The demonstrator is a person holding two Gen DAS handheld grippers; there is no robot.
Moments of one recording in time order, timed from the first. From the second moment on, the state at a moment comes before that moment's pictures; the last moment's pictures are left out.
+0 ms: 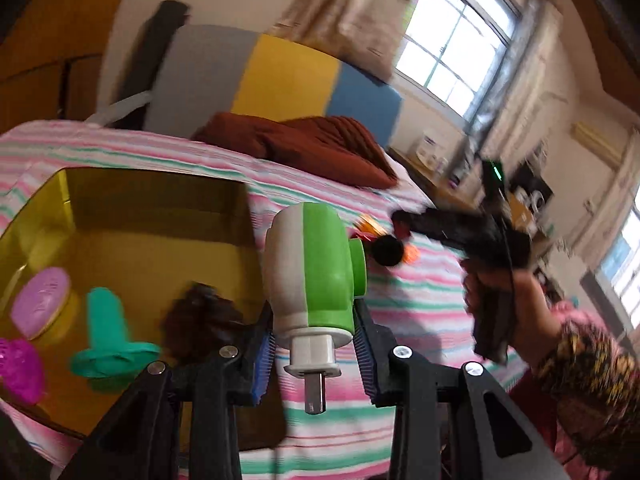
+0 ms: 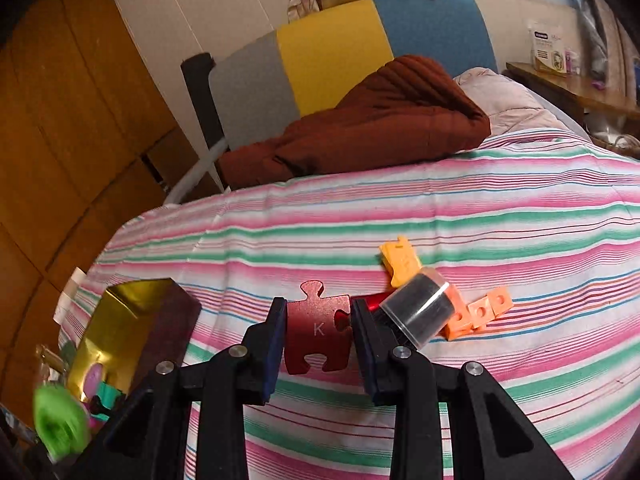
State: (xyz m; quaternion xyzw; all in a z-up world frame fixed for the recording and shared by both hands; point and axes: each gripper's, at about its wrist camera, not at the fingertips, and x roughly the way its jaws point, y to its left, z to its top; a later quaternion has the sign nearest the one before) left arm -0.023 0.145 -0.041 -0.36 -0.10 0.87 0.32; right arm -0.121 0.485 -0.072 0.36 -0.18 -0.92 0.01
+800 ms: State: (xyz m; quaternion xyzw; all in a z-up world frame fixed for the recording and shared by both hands) left arm -0.148 0.060 -0.100 -0.48 -0.19 0.84 0.18; right arm -0.125 0.456 -0.071 0.36 -0.11 -0.92 0.05
